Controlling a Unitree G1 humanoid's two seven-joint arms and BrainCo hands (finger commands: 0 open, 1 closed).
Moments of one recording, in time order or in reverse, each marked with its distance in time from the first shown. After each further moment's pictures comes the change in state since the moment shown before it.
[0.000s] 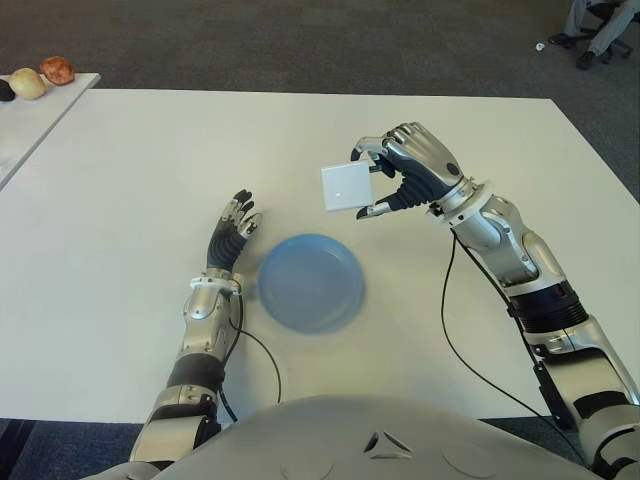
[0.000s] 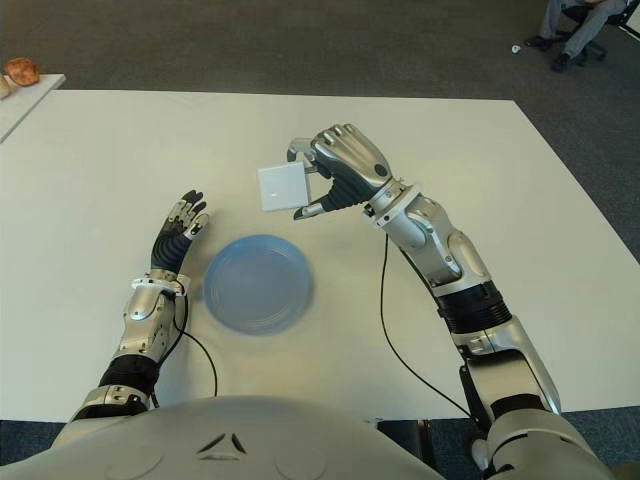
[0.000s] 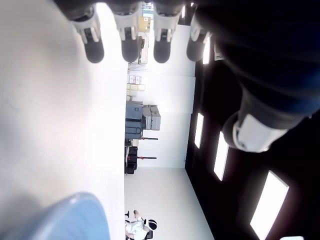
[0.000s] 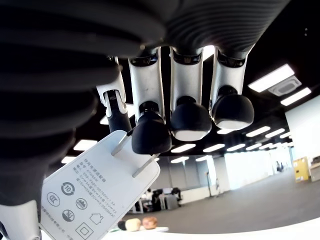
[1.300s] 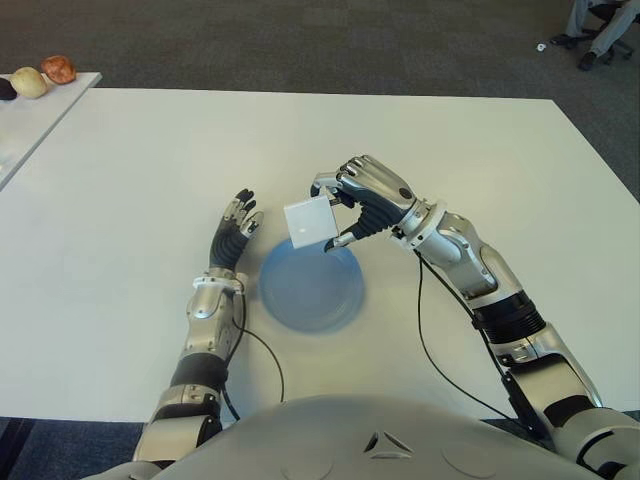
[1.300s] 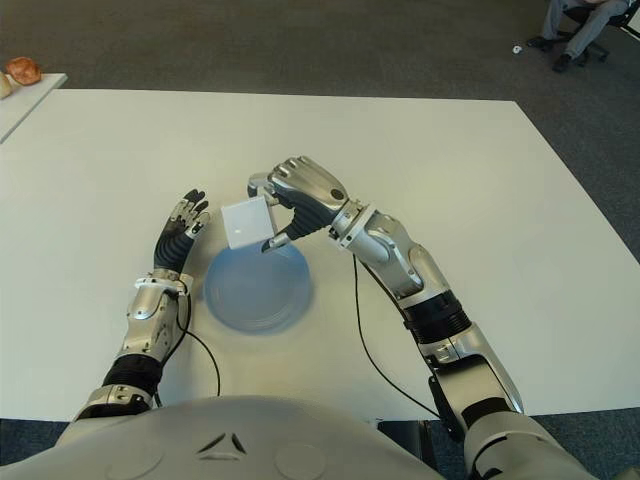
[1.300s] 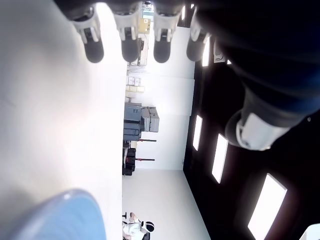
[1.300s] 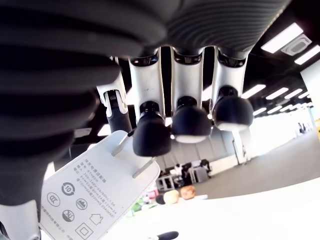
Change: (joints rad) left arm 0.002 -0.017 -0.002 -0.005 0.005 -0.003 0.001; right arm 0.032 0.136 0.071 0.044 -0.051 -0.057 0.080
